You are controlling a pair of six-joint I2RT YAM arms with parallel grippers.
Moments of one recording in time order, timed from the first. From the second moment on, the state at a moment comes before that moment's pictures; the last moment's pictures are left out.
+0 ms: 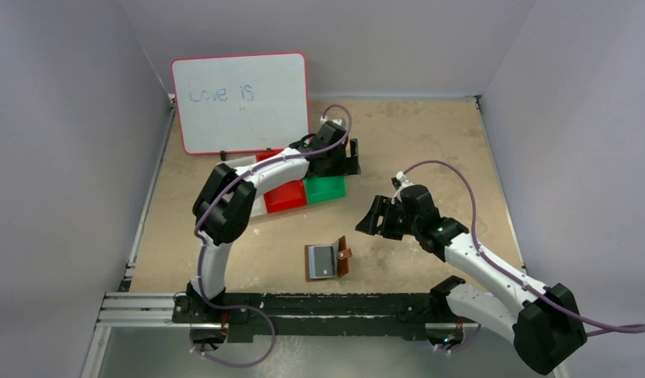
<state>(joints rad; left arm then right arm) -0.69 2.04 1.56 -0.32 0.00 -0.68 0.52 0.97 0.52 -0.28 -0.24 0.72</state>
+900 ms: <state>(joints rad) -0.76 1.64 1.51 -0.45 -0.21 -0.68 0.53 0.80 0.52 -0.29 -0.32 0.76</state>
